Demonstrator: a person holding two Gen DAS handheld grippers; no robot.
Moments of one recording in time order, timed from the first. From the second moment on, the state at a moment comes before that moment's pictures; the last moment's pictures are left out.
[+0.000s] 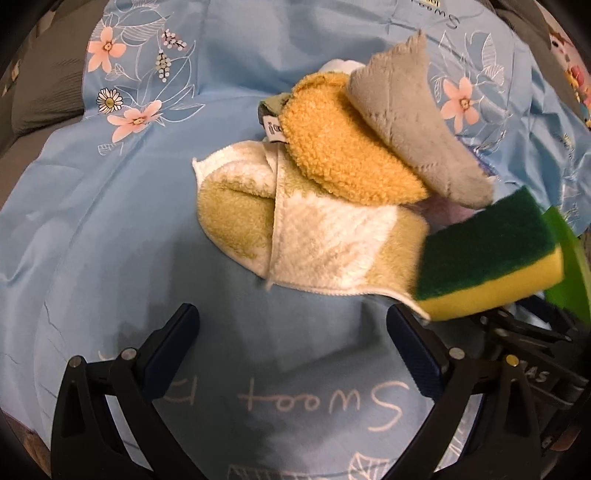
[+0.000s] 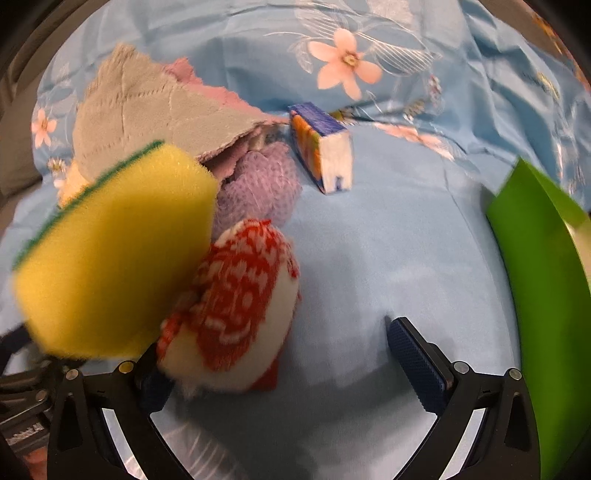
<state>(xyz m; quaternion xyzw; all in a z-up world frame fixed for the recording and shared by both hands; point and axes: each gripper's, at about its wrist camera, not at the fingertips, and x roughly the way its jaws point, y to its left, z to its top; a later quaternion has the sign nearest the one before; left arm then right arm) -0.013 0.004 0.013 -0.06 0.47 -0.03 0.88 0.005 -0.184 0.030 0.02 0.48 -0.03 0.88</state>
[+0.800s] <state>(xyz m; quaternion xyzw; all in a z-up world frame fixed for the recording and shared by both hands) -0.039 0.005 0.056 -0.12 0.41 -0.12 0.90 -0.049 -0.215 0.097 0.17 0.40 0.03 0.90</state>
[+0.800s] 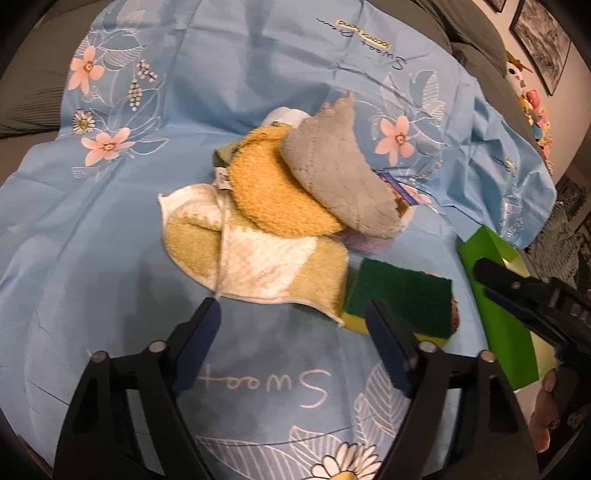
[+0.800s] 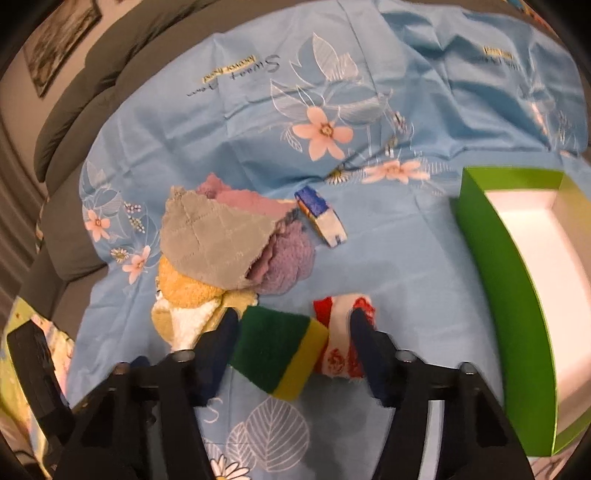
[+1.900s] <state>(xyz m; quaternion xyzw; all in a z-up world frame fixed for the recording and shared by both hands) -0.043 -0.056 0.064 -0.09 0.41 -0.27 0.87 -0.035 -0.223 0.070 0.25 0.43 0.06 0.87</state>
